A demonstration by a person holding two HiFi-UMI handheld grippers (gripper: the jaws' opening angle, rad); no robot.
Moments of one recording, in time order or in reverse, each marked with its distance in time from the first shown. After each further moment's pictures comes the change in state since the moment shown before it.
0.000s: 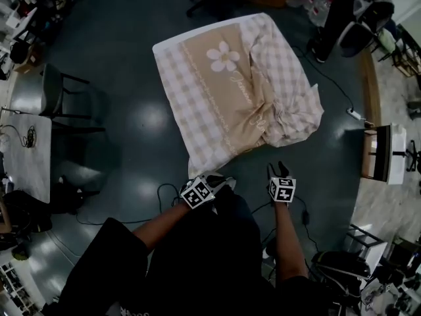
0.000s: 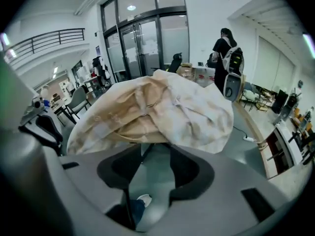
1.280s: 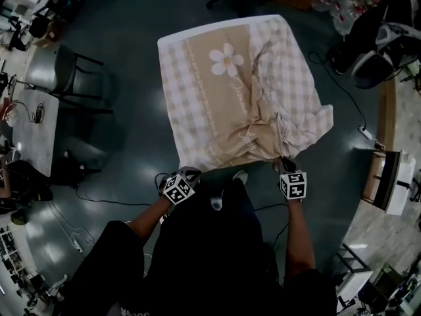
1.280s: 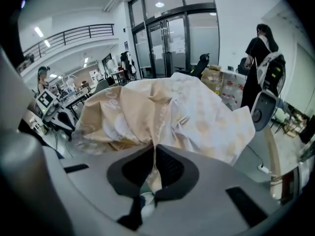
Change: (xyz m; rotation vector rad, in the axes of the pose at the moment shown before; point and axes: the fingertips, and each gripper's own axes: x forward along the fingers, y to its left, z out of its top) left arm 0.006 0.054 -0.014 -0.033 0.233 0.269; right arm 0.023 -0.096 0.084 -0.259 0.043 0.239
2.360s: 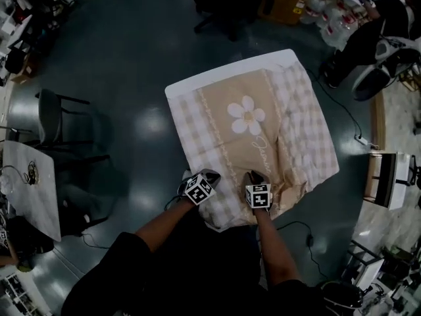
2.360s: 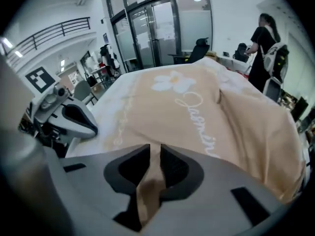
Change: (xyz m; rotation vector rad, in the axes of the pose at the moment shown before) left arm 0.016 0.256 0.045 0.020 -0.071 -0.164; right arm 0.229 0.173 0.152 0.181 0.099 -0.101
